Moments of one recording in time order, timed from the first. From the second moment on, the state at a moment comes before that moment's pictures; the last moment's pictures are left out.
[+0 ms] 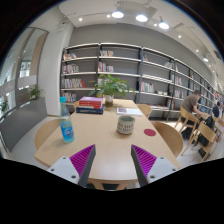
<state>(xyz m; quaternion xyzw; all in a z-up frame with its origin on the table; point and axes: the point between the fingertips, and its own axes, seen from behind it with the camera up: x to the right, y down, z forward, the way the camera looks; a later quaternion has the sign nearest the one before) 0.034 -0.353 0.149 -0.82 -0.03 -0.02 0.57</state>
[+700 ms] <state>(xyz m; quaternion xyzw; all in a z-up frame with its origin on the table) -0.206 -0.157 0.110 -0.81 -0.07 0.06 0.58</state>
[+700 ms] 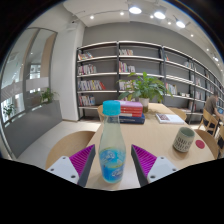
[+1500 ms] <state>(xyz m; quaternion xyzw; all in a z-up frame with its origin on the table) -0.199 -0.095 0.133 -0.77 -0.03 0.18 0.61</state>
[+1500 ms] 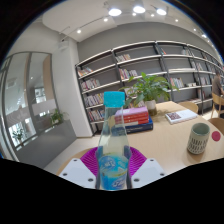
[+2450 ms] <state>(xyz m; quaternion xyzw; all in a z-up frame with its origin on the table) 0.010 -0.008 0.185 -0.42 0.61 0.63 0.23</state>
